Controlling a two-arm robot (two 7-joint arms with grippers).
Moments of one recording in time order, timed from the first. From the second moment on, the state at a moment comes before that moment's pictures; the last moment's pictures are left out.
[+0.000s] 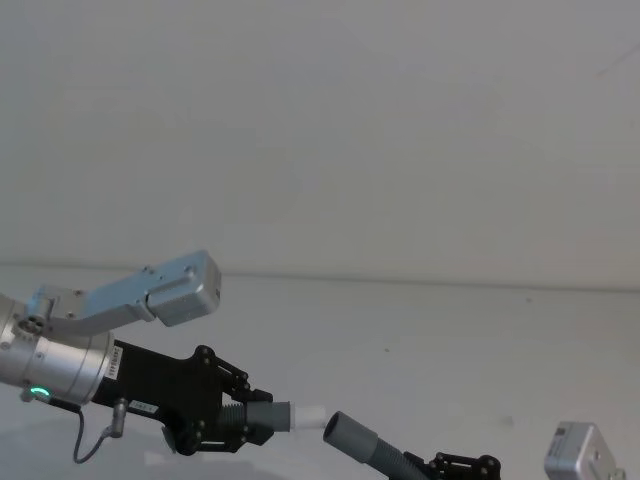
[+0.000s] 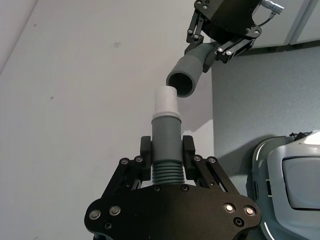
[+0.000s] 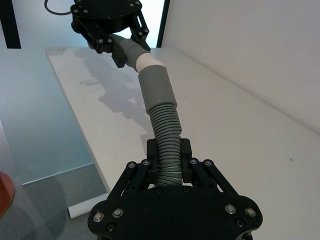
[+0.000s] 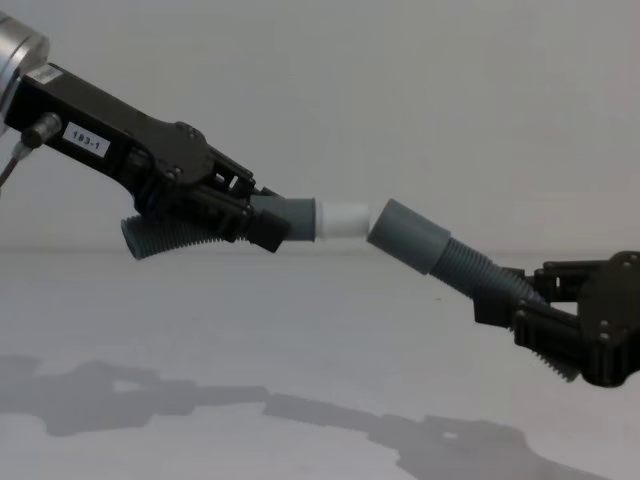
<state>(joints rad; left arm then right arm) -0.89 0.72 0.81 -1.51 -0.43 0.28 -1.09 0.12 0.62 -0.40 -1.70 0.40 -0.09 0.60</state>
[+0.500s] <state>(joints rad) -0.90 0.72 0.82 -1.49 -0.43 0.28 -1.09 0.12 0.62 -0.41 -1.69 0.40 -0.10 0.60</state>
